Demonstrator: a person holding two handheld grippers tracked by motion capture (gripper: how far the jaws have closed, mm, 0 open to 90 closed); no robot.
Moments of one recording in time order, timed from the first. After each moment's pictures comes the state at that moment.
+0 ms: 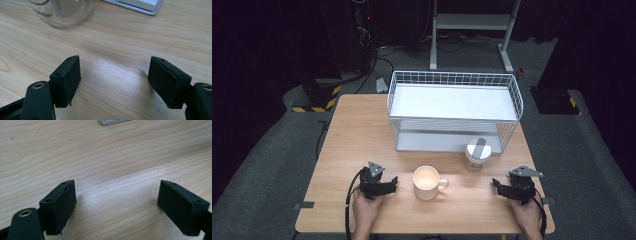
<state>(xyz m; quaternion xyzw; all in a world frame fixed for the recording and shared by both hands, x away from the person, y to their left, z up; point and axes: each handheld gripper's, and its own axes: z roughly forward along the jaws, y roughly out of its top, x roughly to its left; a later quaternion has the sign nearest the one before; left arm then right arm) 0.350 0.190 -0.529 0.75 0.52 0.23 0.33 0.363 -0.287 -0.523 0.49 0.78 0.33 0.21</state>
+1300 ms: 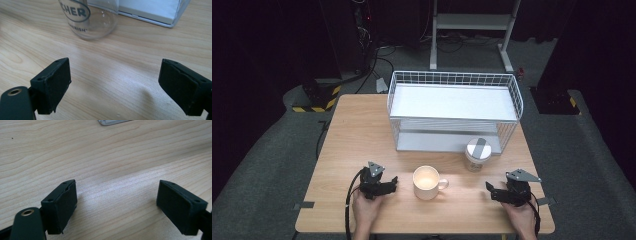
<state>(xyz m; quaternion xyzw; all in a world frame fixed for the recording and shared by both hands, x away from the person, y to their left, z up) 0.350 0.190 -0.528 0.75 0.52 0.23 0.33 0.346 -0.268 -0.514 0.48 0.77 0.37 0.21</state>
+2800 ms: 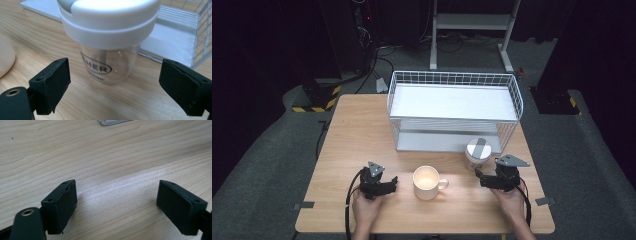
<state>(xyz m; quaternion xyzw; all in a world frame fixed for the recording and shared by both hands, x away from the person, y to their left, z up) 0.350 0.190 -0.528 0.75 0.52 0.23 0.33 0.378 -0.234 -0.486 0.45 0.77 0.40 0.22</state>
